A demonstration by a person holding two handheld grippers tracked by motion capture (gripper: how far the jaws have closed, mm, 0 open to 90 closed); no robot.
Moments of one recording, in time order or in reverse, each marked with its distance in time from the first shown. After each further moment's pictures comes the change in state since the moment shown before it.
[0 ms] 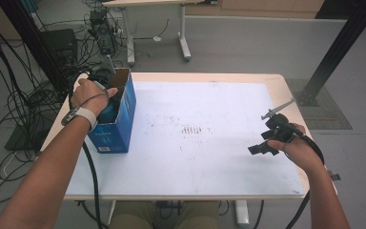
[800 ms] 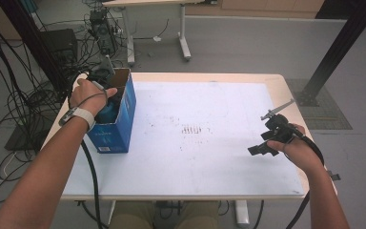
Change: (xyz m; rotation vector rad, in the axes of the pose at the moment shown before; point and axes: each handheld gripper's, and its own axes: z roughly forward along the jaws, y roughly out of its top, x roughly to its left) left arm 0.007 -0.001 -0.002 0.006 -0.025 0.019; right arm 0.002 0.000 0.001 0.004 0.001 0.000
